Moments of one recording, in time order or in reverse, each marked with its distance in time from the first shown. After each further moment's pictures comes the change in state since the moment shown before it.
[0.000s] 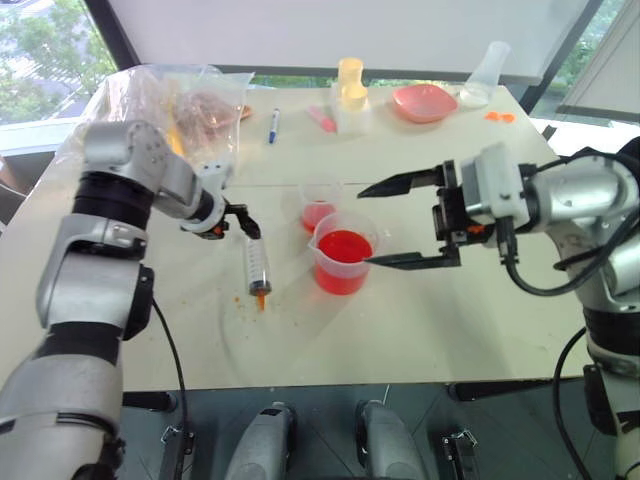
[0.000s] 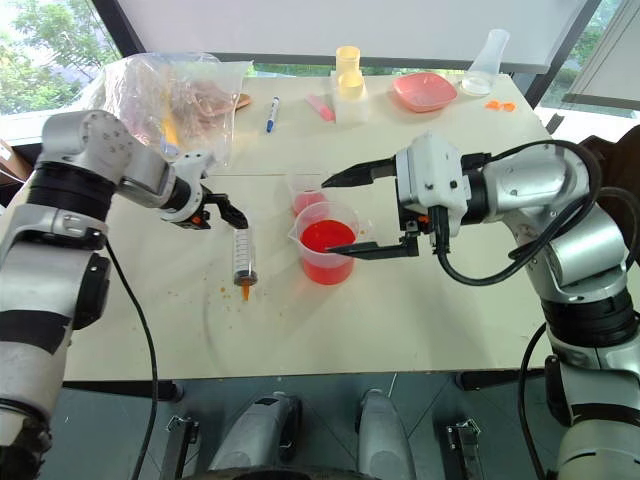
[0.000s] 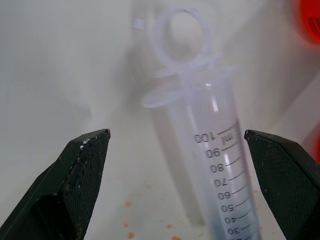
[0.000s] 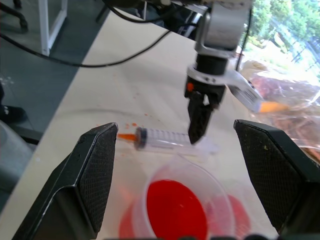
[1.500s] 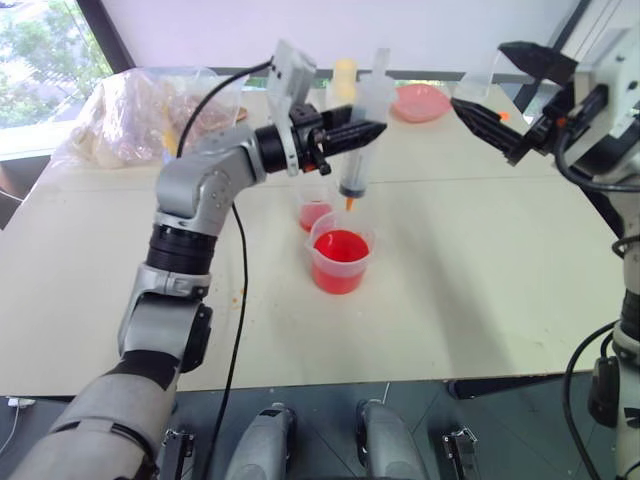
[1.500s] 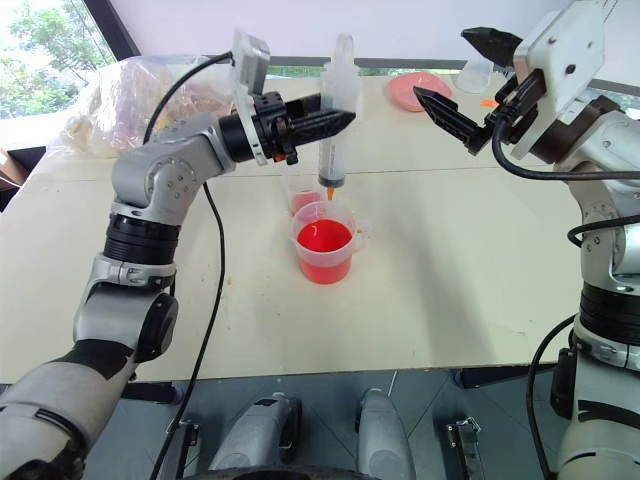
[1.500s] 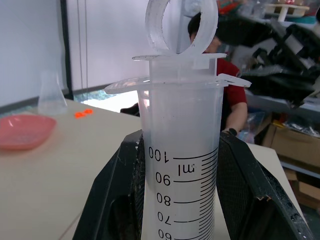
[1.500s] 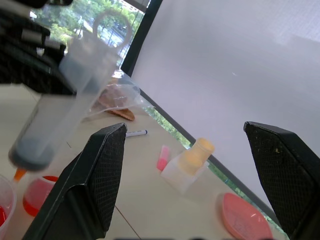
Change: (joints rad) left arm 0.214 -0.233 0.140 -0.525 0.226 -0.990 -0.816; right arm -0.028 -0.014 -0.290 0.148 -0.120 0.017 -0.490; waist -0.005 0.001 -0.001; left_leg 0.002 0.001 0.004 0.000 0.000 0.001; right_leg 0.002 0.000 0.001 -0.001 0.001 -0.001
